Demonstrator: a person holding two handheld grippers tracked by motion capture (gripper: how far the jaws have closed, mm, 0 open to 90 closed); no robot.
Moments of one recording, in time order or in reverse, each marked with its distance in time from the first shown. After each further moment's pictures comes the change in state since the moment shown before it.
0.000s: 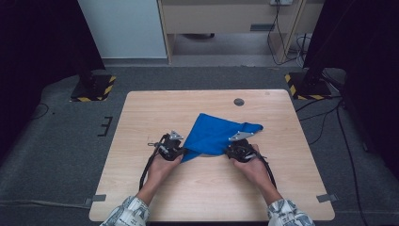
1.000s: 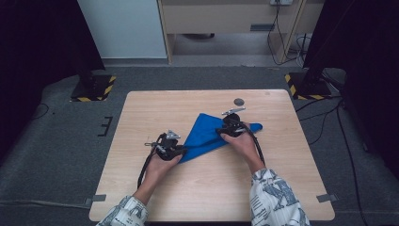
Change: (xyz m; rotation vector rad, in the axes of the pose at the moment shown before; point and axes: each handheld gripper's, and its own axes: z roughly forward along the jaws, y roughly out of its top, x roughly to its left) left arm 0.007 -0.003 -0.006 -0.018 0.006 -0.020; right arm -0.036 0.073 0.041 0.000 -0.011 0.118
